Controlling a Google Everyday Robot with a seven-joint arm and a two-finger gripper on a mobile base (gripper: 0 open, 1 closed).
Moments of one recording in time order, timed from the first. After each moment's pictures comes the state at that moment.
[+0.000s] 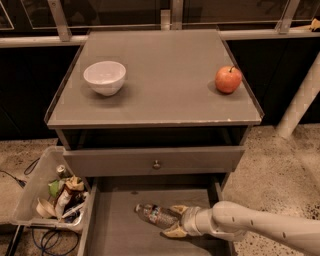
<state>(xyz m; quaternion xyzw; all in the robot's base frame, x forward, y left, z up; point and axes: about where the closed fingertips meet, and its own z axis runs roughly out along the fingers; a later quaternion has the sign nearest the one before) 0.470 -0.066 0.363 -0.52 0.75 0.22 0.34</state>
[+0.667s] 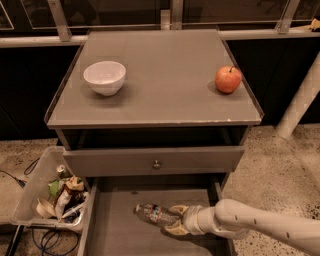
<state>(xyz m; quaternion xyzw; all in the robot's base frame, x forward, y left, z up) 0.468 -0.067 0.374 -0.52 0.75 0.23 0.34</state>
